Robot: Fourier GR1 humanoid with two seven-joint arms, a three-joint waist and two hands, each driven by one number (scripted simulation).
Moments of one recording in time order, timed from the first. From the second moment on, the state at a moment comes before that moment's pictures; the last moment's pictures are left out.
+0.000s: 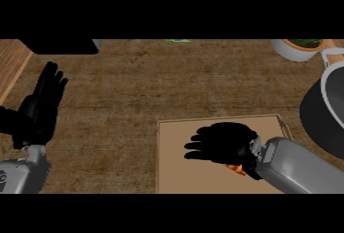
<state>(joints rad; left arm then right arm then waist) -0.19 0.34 -0.03 -1.60 0.21 0.27 0.16 -0.64 -0.55 0.82 -1.60 0.76 0.76 -0.26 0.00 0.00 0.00</state>
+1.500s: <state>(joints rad) -0.19 0.27 0.05 -1.63 0.14 0.18 0.22 -0.50 -0.39 0.73 -1.32 1.27 0.55 -0.46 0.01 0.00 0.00</state>
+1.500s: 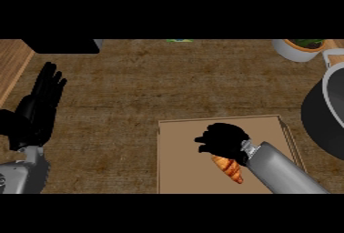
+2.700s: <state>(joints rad) -0.13 0.28 0.13 -1.67 0.14 0.18 0.22 0.02 -0.14 0.34 -1.61 1.13 0.38 -0.08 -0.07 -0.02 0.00</state>
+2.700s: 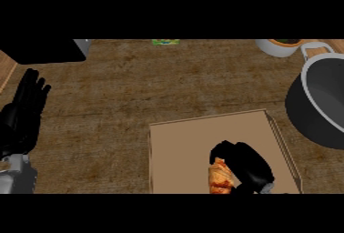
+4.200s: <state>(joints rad) -0.20 0.24 0.09 -1.63 0.11 0.16 0.22 0.06 -0.12 -0.41 -2.19 0.62 0.23 0.19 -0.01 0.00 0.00</state>
